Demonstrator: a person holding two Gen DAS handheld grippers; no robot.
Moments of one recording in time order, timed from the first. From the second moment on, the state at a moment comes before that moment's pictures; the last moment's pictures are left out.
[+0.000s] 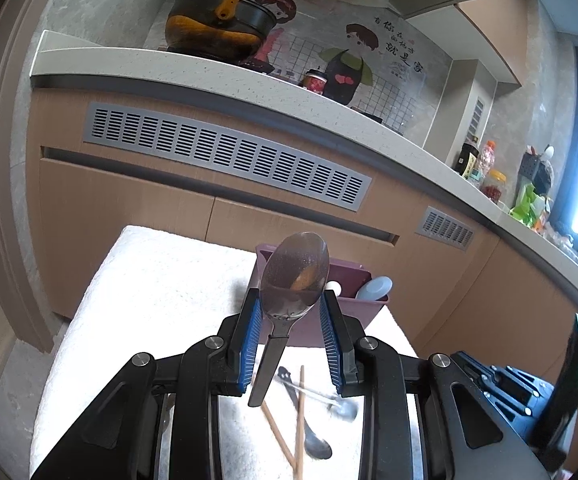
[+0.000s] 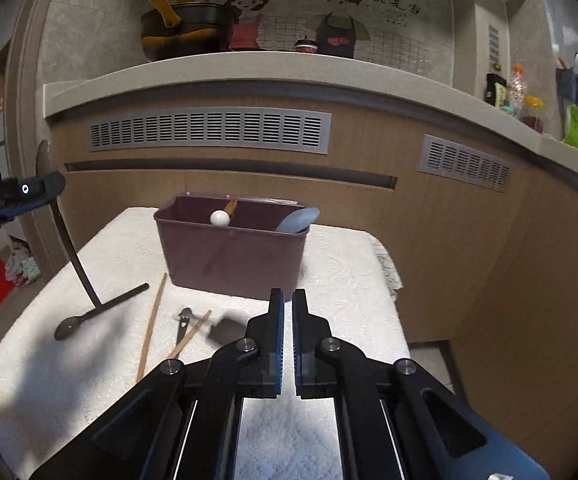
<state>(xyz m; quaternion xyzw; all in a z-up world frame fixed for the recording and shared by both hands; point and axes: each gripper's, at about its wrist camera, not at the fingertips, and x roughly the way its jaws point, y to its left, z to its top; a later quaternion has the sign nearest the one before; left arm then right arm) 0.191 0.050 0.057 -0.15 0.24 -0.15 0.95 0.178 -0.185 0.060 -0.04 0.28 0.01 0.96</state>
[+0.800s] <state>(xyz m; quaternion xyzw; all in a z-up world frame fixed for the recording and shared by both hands) 0.204 0.052 0.042 -0.13 0.28 -0.13 0.94 0.304 -0.118 -0.055 -0.17 0.47 0.30 0.81</state>
